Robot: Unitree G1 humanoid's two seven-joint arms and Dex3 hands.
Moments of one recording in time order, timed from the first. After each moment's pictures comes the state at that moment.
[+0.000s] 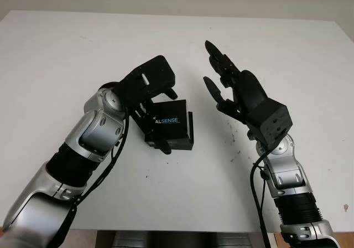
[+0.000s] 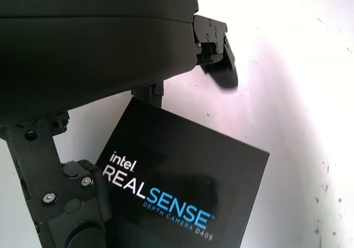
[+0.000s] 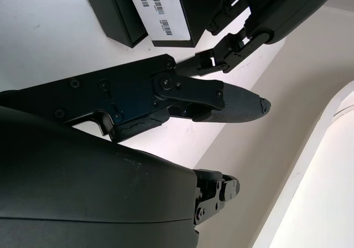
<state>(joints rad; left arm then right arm) -0.79 0.44 -0.43 -0.06 0.30 0.91 -0.54 -0.41 -0.23 0.03 0.12 -0.14 -0.07 0.15</state>
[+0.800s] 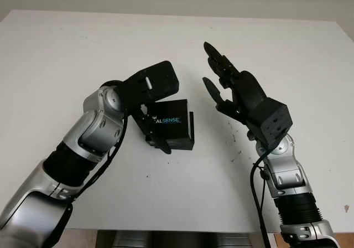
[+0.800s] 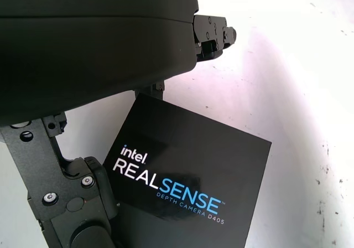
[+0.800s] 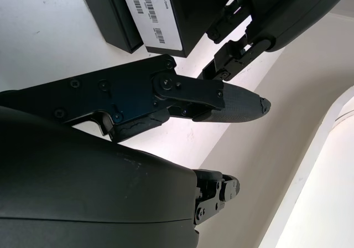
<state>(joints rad) -0.83 0.44 -0.43 -0.03 0.31 0.91 -0.61 -0.41 -0.23 0.04 0.12 -0.14 -0.06 0.16</state>
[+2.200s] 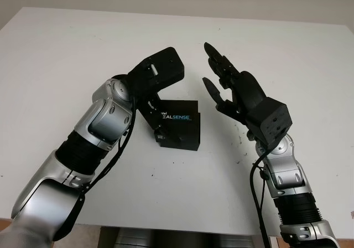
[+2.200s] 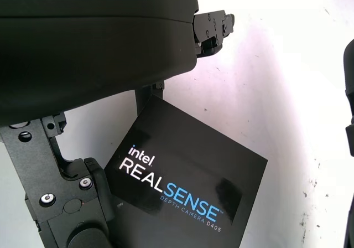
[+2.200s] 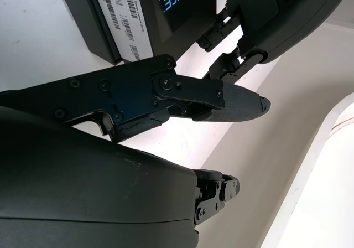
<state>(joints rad) -0.88 0.37 -0.41 0.06 0.25 0.94 -0.57 -0.41 -0.23 0.03 0.12 -0.14 -0.05 0.16</state>
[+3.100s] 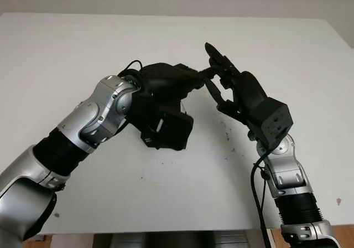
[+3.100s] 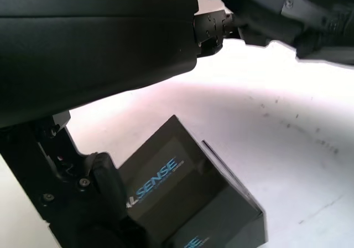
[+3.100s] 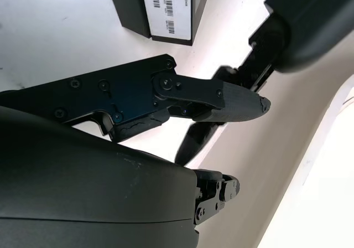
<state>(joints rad) -0.91 0.61 -0.59 0.03 0.65 0.02 -0.63 -0.41 -0.24 0.03 0.12 -0.14 -0.06 0.17</state>
